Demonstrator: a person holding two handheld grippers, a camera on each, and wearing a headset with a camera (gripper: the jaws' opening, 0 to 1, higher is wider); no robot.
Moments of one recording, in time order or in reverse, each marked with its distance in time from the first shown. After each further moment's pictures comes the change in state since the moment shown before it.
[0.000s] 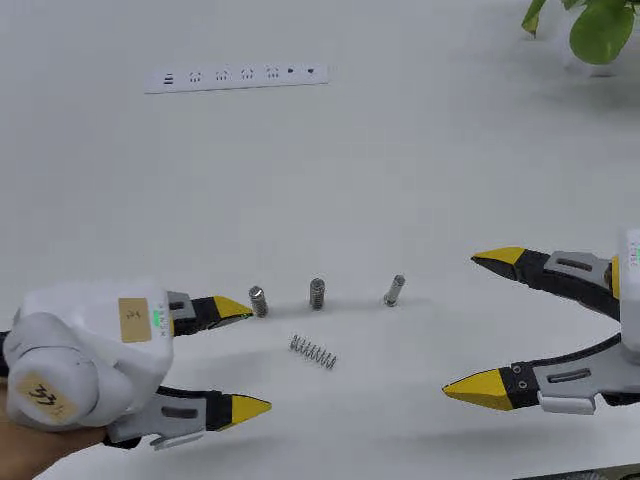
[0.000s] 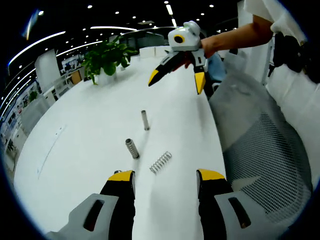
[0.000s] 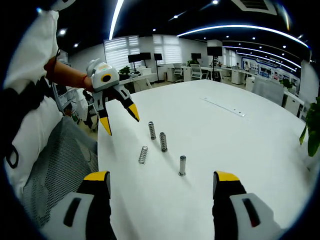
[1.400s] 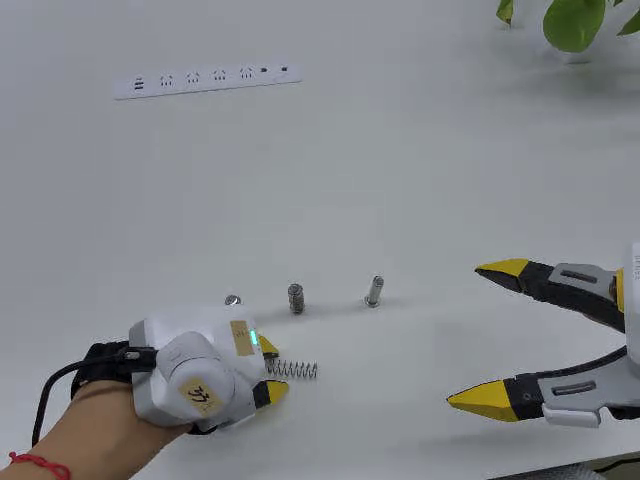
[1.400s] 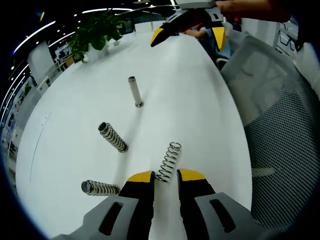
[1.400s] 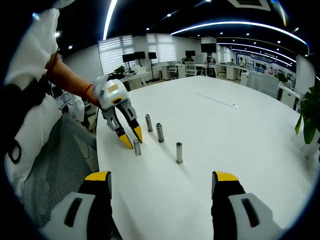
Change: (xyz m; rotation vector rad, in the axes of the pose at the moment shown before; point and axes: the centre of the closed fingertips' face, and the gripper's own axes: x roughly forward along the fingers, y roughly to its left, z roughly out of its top) left arm 0.067 0.004 -0.040 0.004 0.200 0.019; right arm -0.015 -0.003 -0.020 0.042 0.016 -0.034
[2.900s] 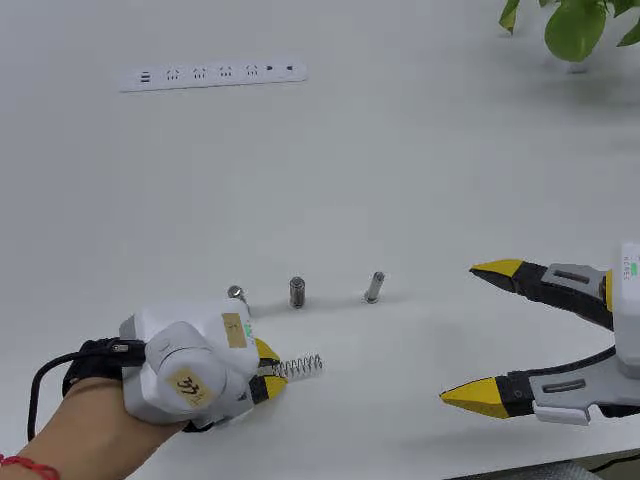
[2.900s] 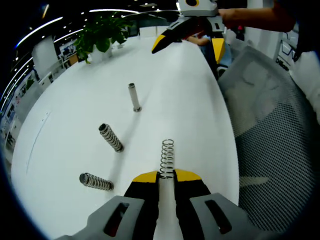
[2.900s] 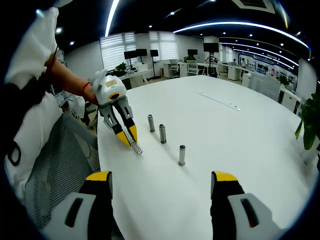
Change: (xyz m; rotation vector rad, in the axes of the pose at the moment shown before) left arm -0.014 -0.012 0.005 -0.077 -0.058 -0.007; right arm 0.002 0.007 0.008 -0.023 0.019 -0.004
